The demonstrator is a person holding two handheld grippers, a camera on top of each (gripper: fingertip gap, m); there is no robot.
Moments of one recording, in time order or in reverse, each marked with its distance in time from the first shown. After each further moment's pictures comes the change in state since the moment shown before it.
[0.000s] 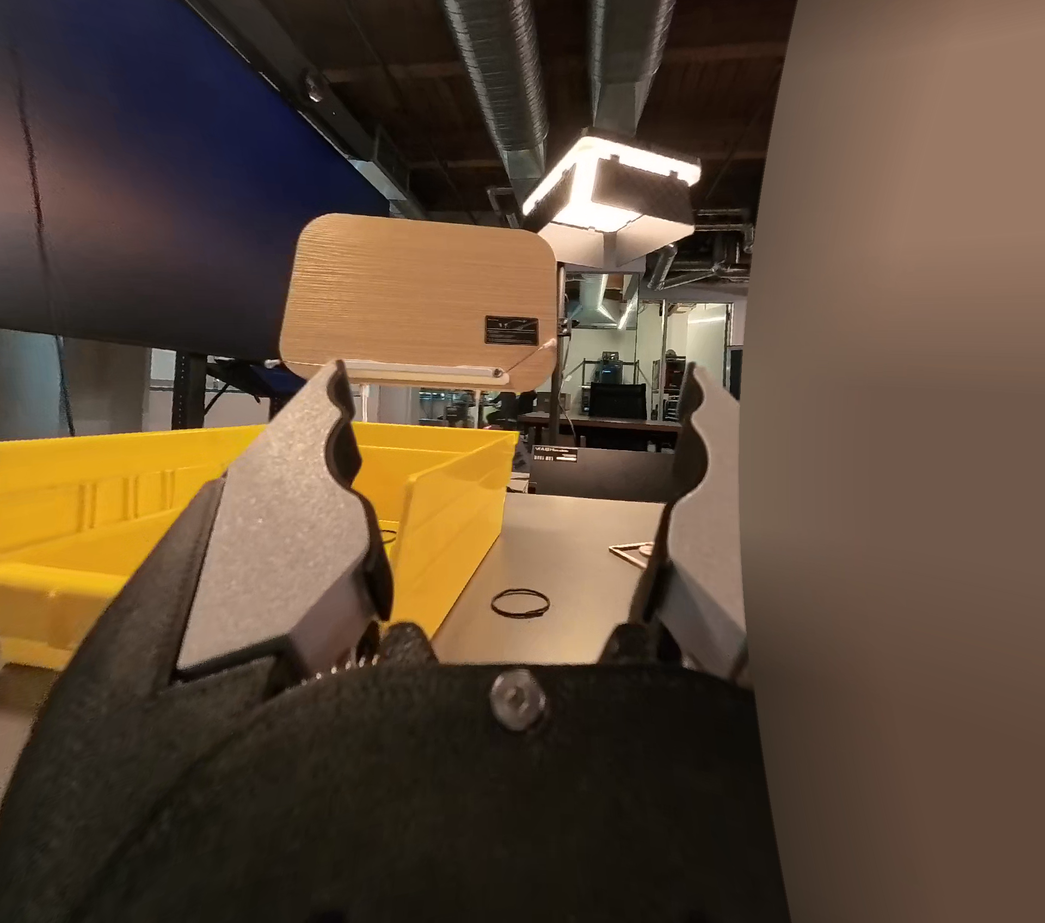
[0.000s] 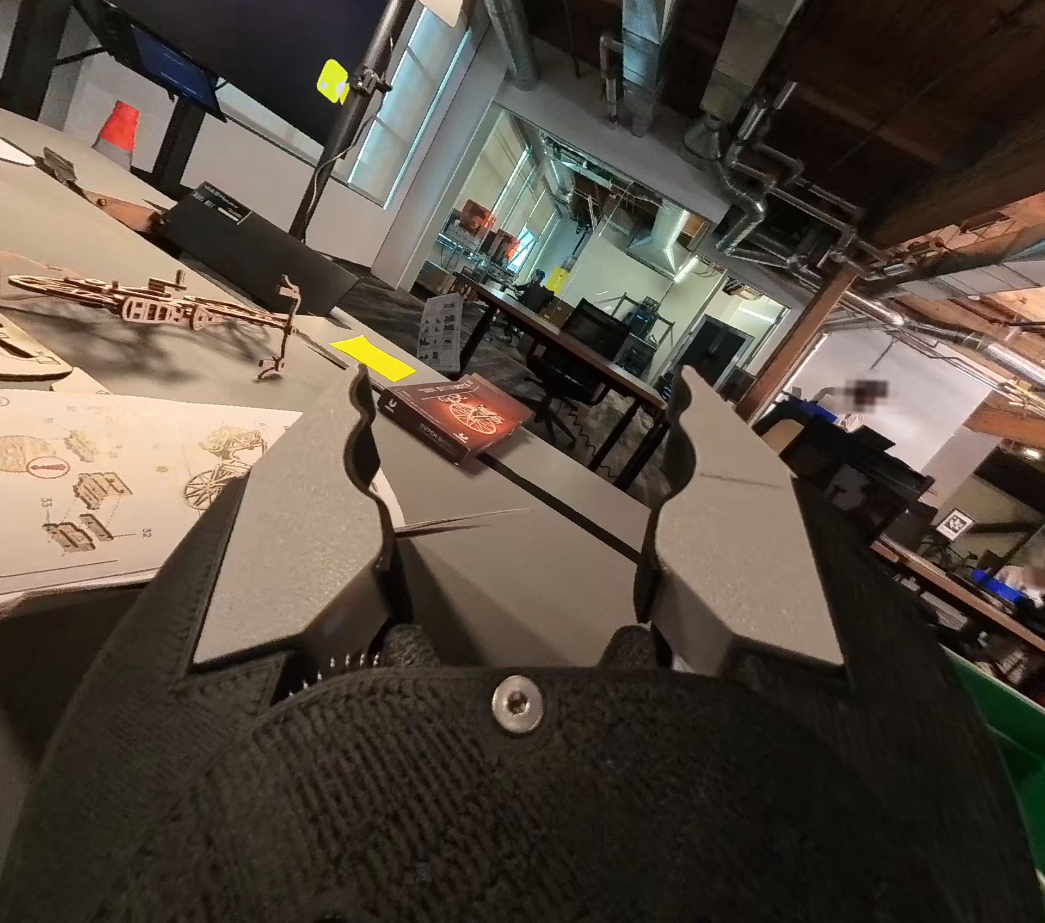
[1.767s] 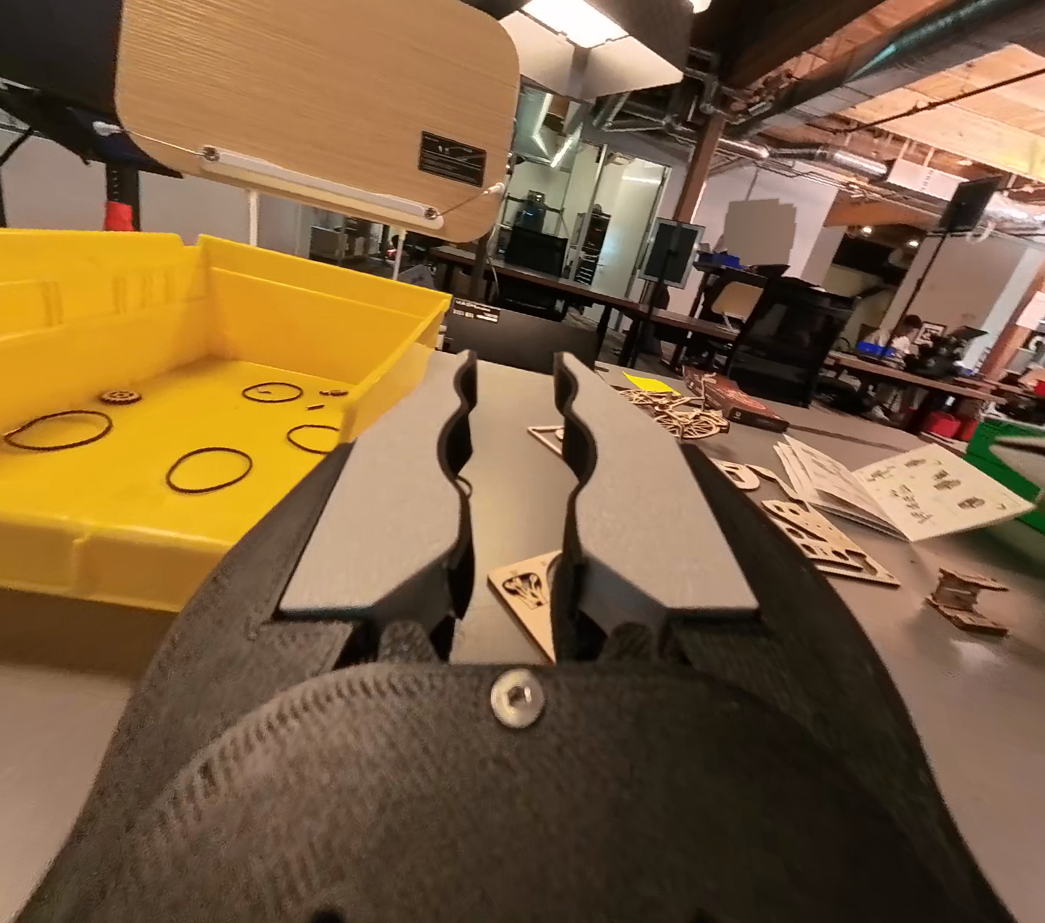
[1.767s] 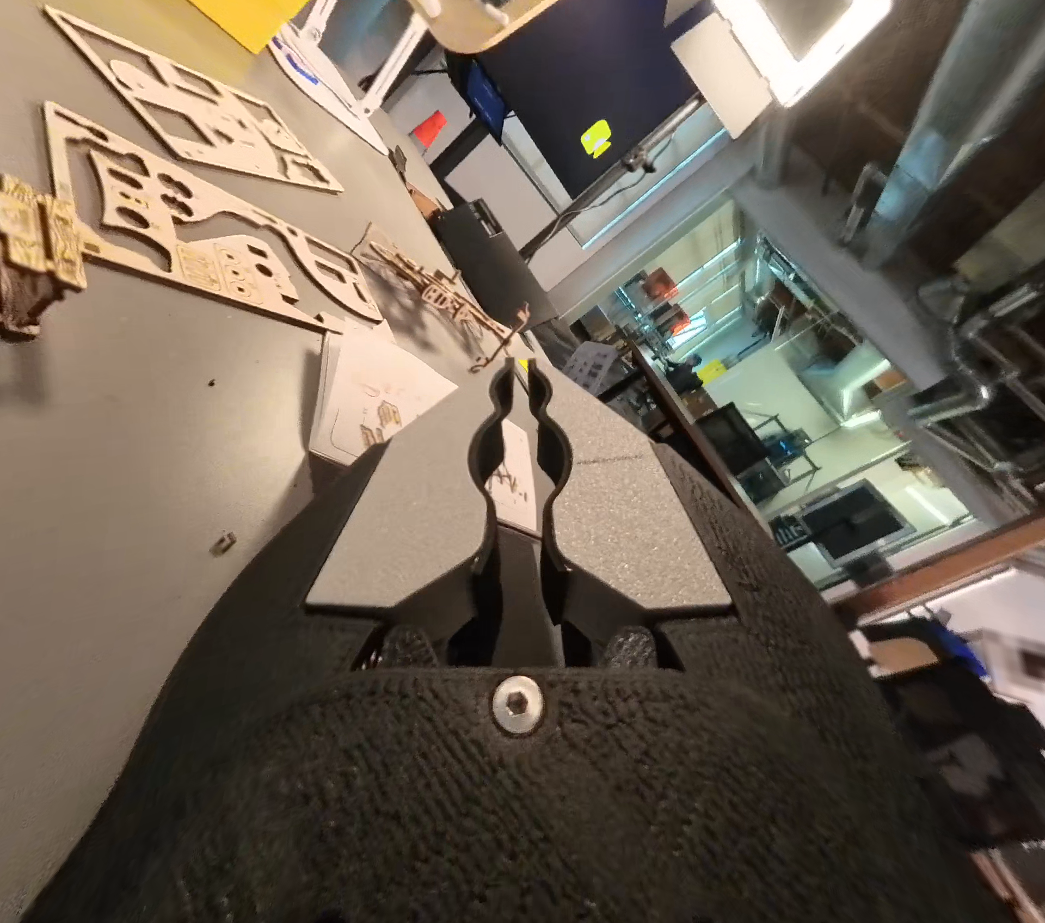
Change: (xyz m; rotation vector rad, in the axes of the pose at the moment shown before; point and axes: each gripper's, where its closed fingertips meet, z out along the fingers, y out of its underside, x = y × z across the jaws) left arm 0.010 0.045 0.012 -0.356 0.095 -0.254; right arm -0.084 -0.030 -0.043 0.095 -0.456 -0.232
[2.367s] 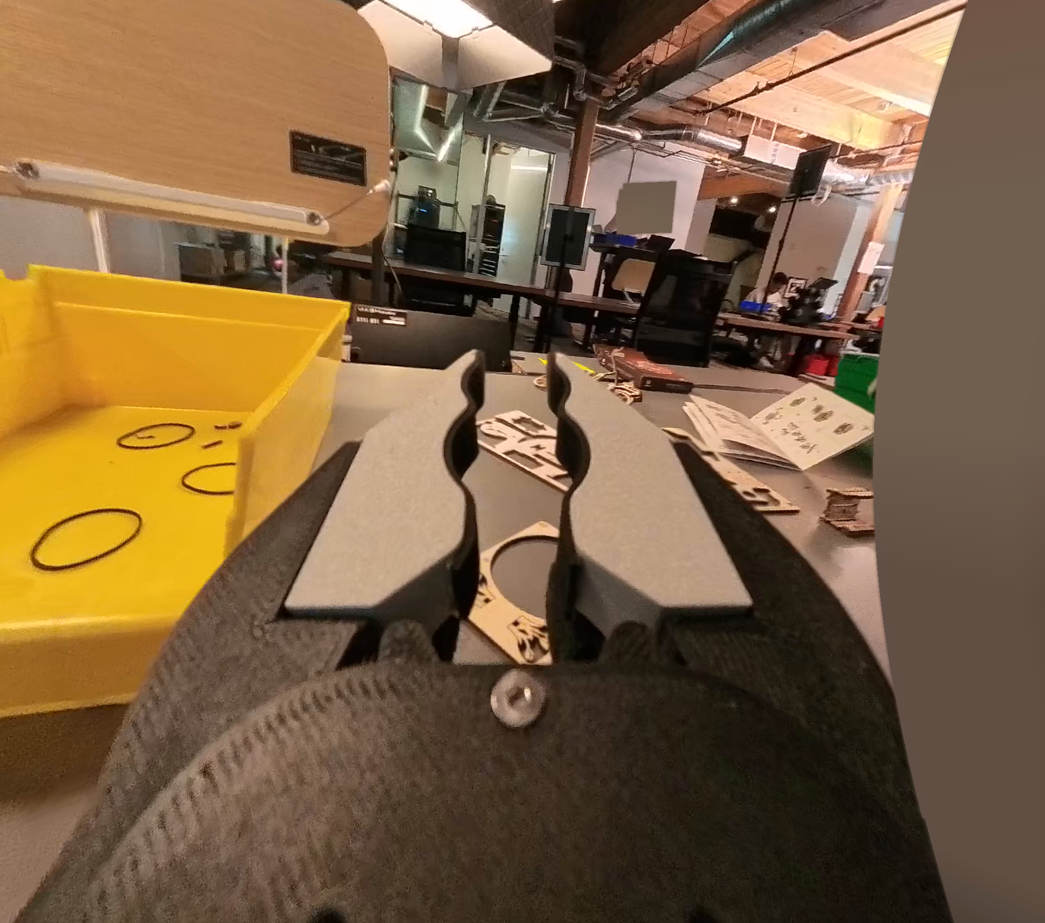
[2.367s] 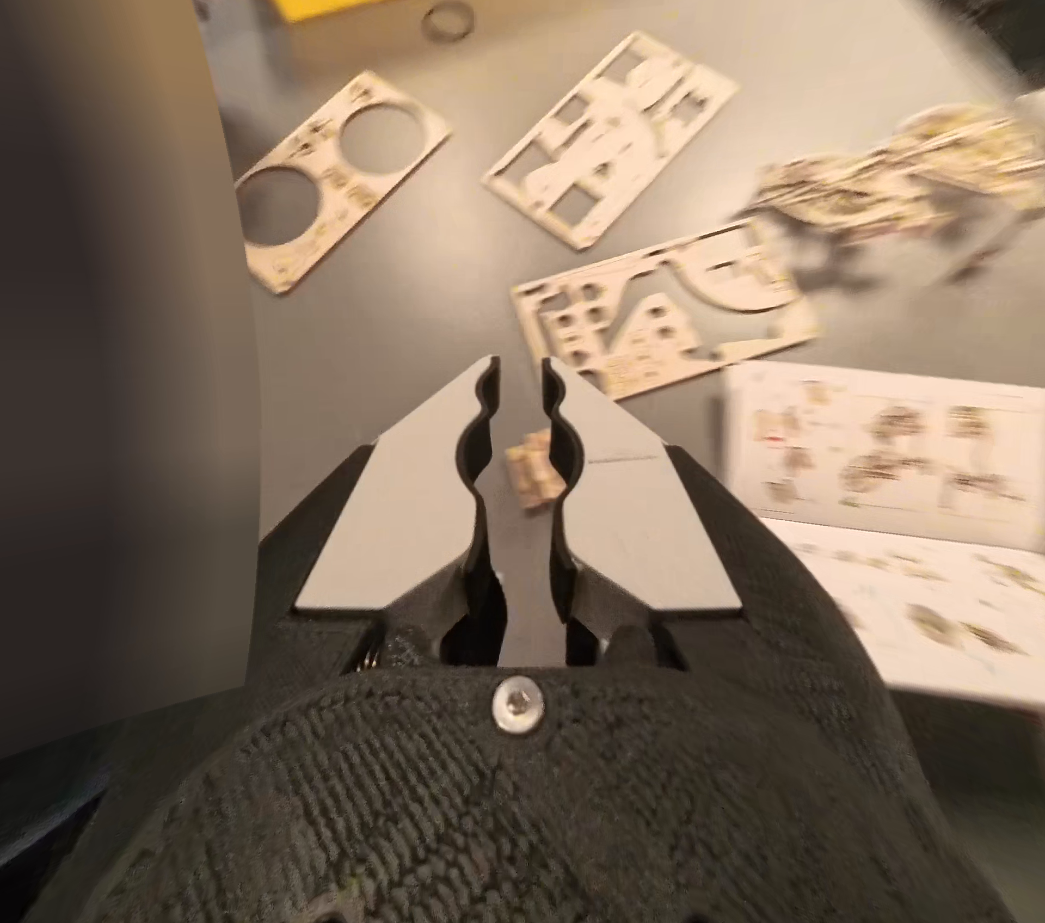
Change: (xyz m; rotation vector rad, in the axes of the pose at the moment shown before) left arm 0.033 0.002 -0.004 -0.014 0.229 0.035; right arm -0.097 -0.115 0.013 -0.546 -0.751 0.694
